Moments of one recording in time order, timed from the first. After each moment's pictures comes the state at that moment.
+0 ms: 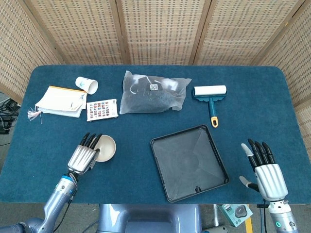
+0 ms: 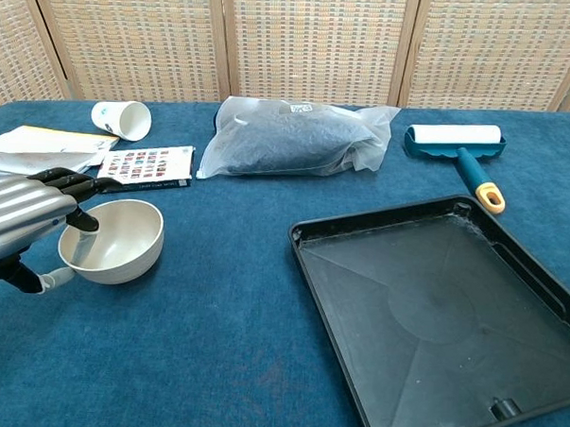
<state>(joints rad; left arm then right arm) -0.42 -1.54 -0.05 -1.54 1.34 1.13 0.68 0.09 -1.28 0.02 -1.53 -1.71 1.61 -0.10</state>
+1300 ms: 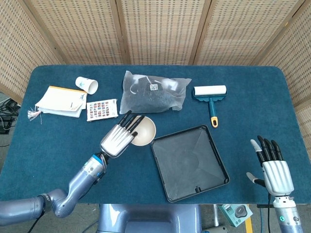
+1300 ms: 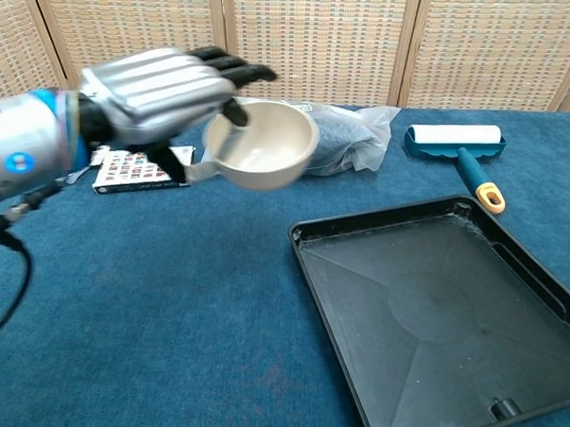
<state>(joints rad) -0.74 -1.56 -0.24 -1.64 1.37 0.99 0.83 0.09 -1.29 0.06 -1.47 -1.60 1.56 -0.06</state>
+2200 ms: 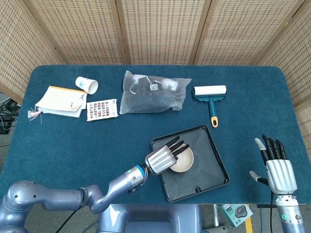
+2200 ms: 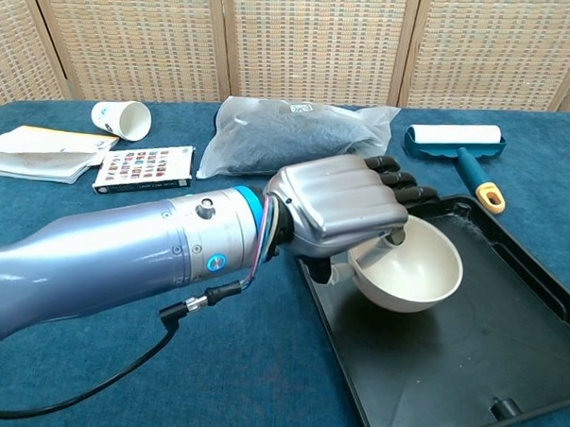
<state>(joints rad) -1.01 -1.84 -0.20 -1.43 1.31 0.79 0.88 0.09 -1.29 0.07 -1.45 -1.58 1.55 -0.05</state>
